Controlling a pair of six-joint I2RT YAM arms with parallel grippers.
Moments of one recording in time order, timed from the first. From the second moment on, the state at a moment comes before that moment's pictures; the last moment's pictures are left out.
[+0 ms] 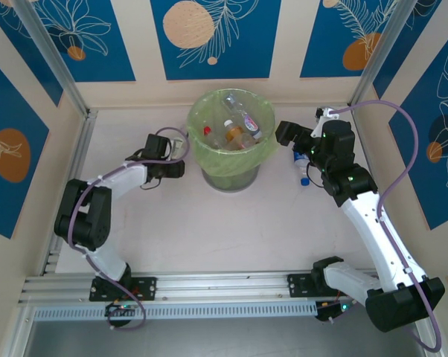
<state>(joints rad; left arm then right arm) -0.30 1.68 1.04 -0.29 0.01 -0.20 0.26 1.04 1.11 -0.42 0.01 0.50</state>
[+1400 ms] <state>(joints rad) -0.39 1.21 1.23 -0.46 0.11 -0.24 0.17 0.96 0.94 -0.57 -0.01 0.58</state>
